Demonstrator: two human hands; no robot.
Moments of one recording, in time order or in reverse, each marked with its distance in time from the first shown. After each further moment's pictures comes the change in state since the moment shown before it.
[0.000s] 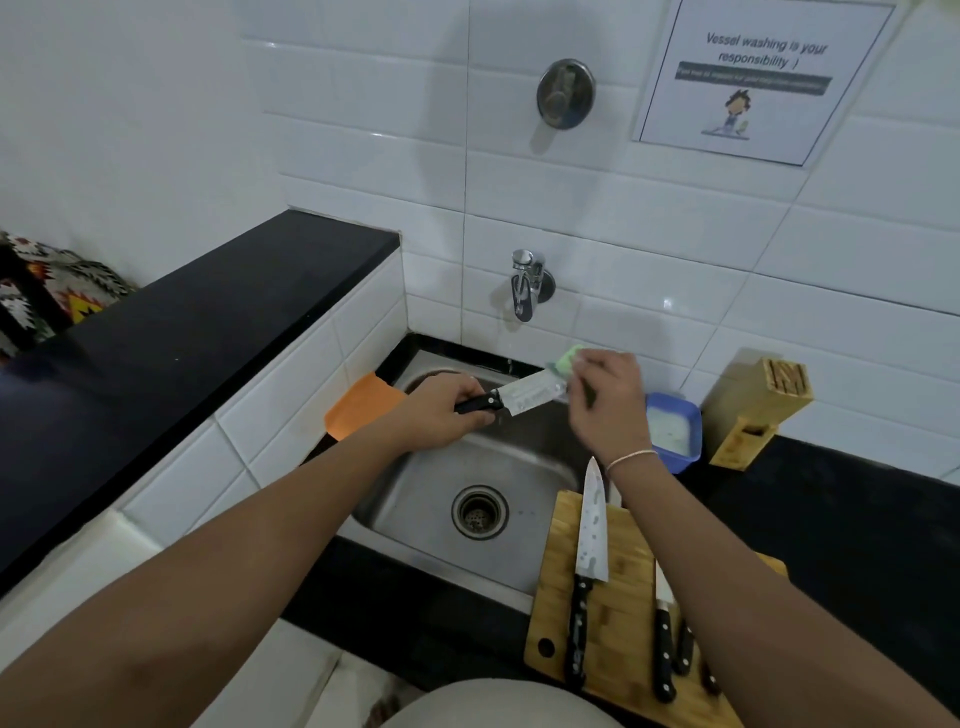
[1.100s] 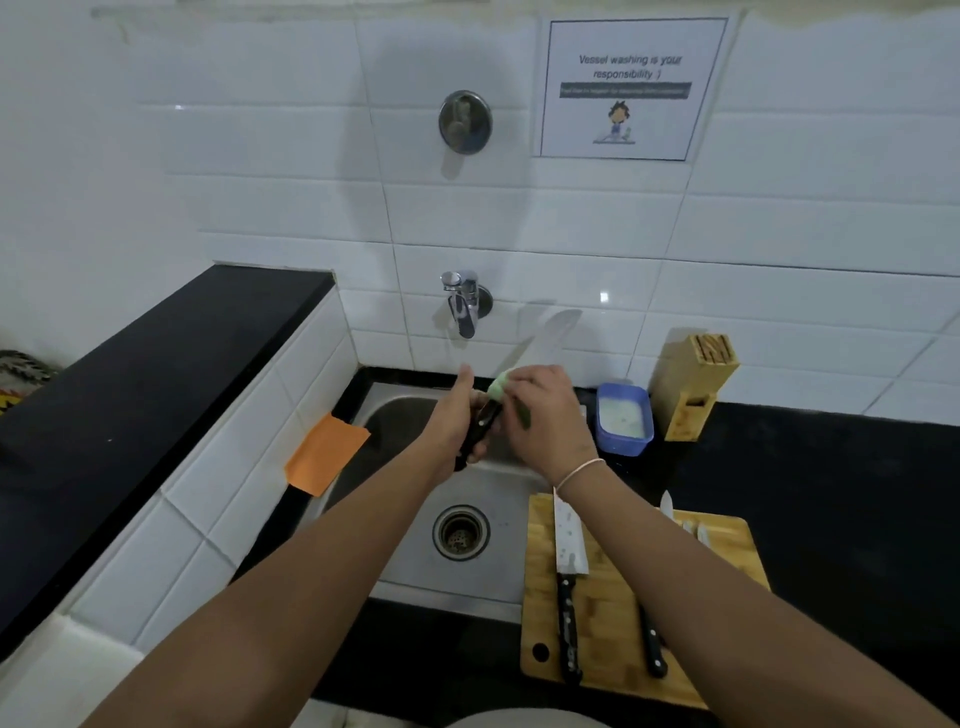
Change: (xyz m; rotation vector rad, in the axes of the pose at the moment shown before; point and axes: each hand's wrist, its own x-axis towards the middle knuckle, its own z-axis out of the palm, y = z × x) left_hand 0.023 0.081 0.039 -0.939 -0.020 -0.472; right_hand -0.009 -0.043 -0.019 0.018 -0.042 0.013
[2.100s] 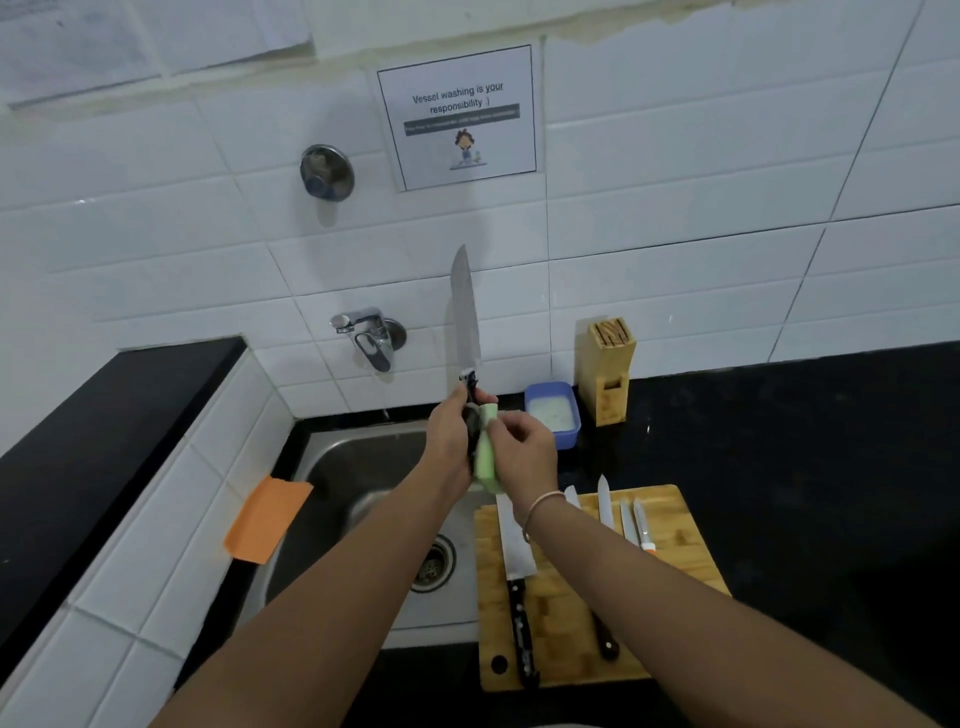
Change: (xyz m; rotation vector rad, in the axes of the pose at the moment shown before) left_hand 0.006 -0.003 0.113 -0.297 0.028 0.051; right_hand -0.042 0.008 -0.042 0.743 0.296 1.101
